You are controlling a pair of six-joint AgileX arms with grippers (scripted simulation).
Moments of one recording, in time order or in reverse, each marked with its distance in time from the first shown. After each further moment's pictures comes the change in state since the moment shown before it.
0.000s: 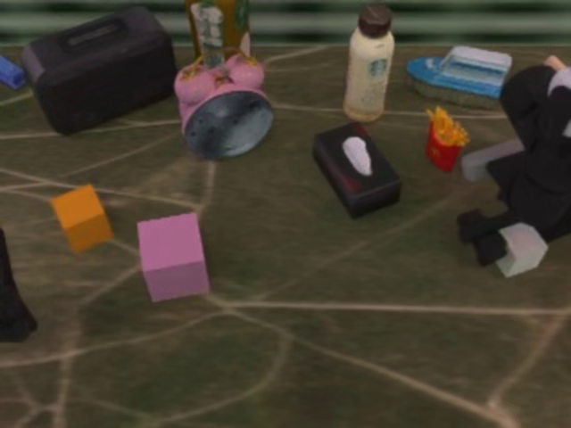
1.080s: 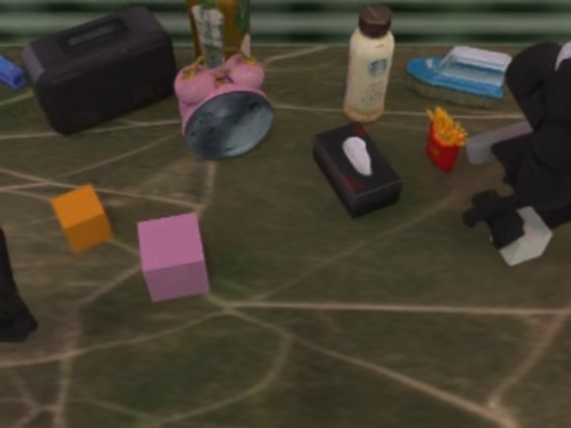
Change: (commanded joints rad) left arm 0.000 0.000 0.000 0.000 0.000 0.000; right arm 0.000 -0.079 0.072 -0.125 -0.007 0.006
